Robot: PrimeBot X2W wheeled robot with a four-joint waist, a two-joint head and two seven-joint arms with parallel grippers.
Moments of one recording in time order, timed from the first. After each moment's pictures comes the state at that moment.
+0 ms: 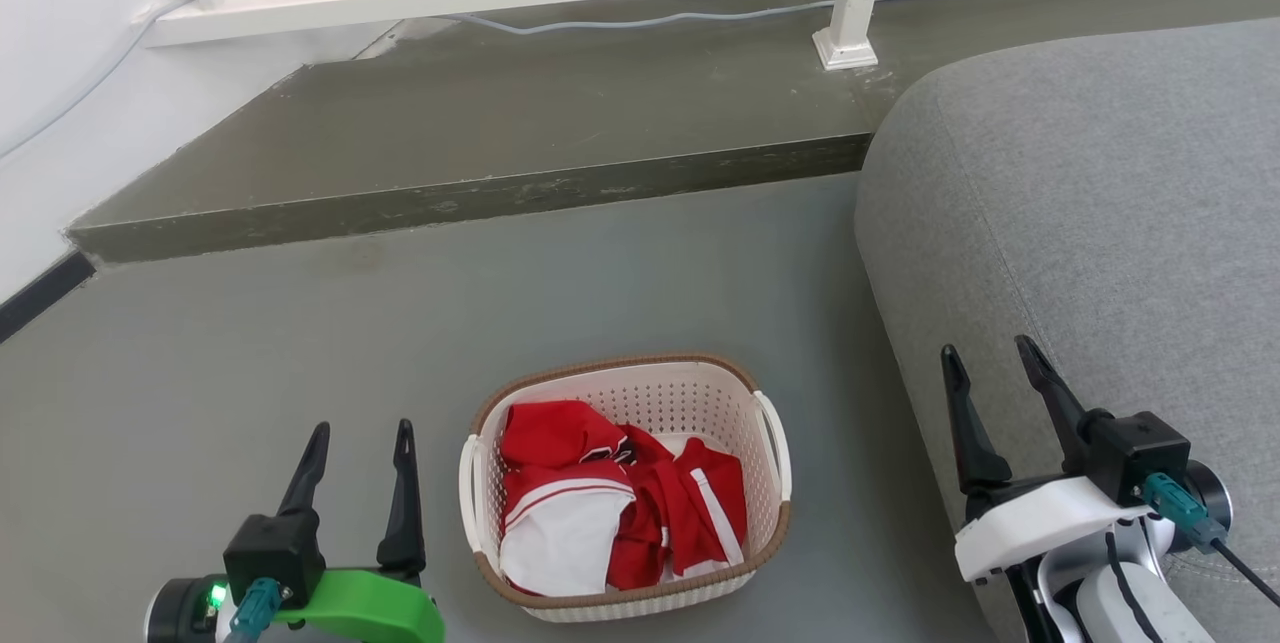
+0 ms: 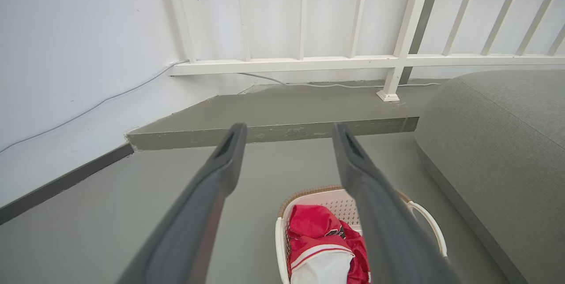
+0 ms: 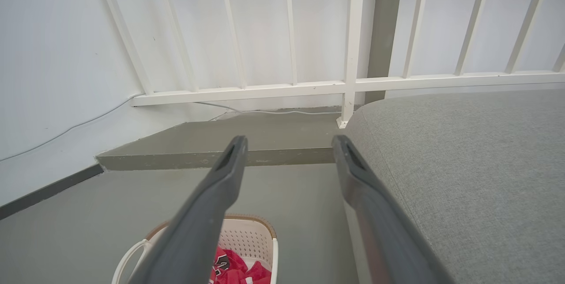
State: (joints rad) left arm 0.06 0.09 -0.25 0.07 -0.27 0.12 -0.22; right arm 0.03 -0.16 0.27 0.12 0.25 -0.09 -0.25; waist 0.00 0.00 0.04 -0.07
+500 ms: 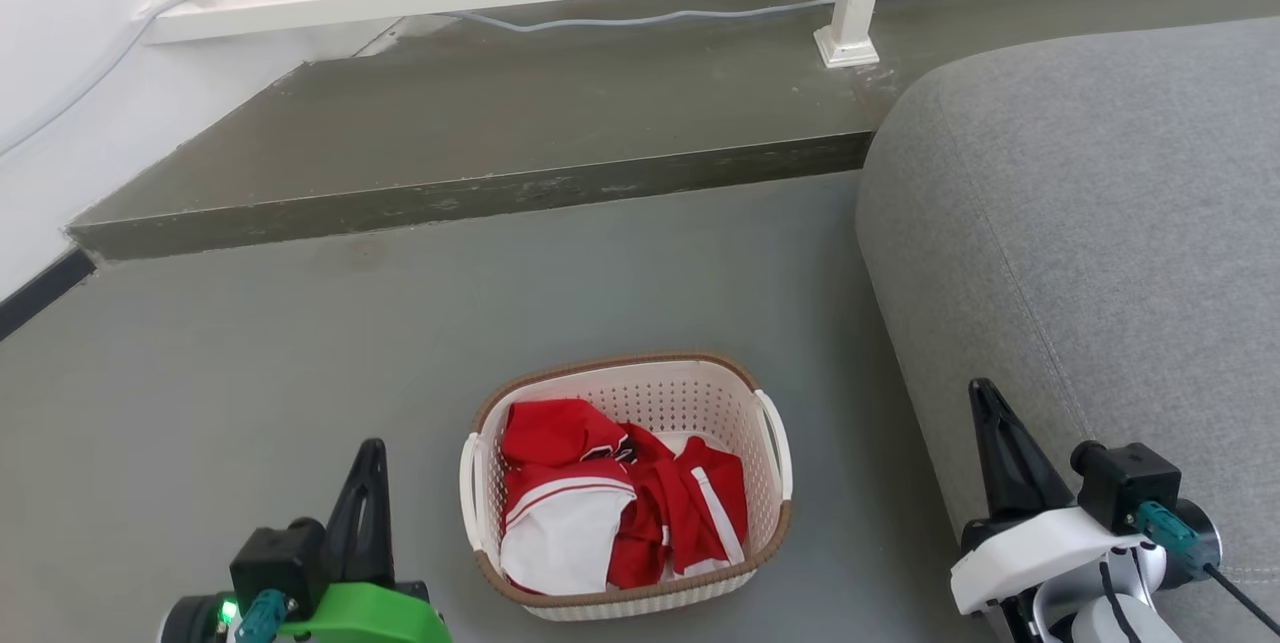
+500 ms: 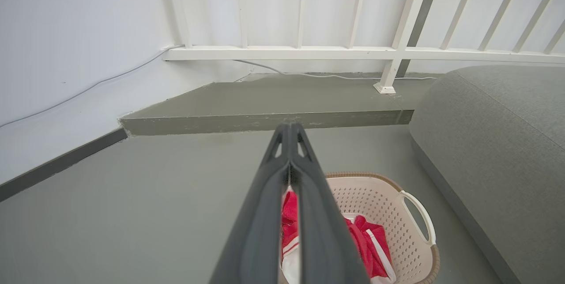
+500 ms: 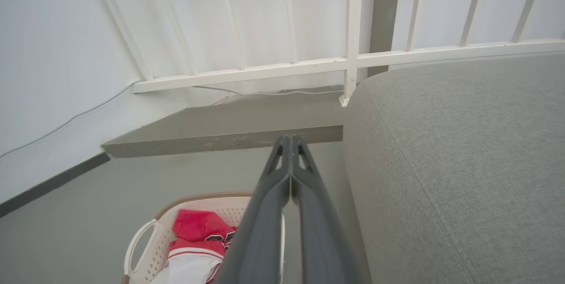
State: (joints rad) left arm 0.08 0.08 -0.25 0.08 -0.28 0.11 -0.22; right arm 0.08 -0.14 0.27 0.14 0.27 -0.09 -0.25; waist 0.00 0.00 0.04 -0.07
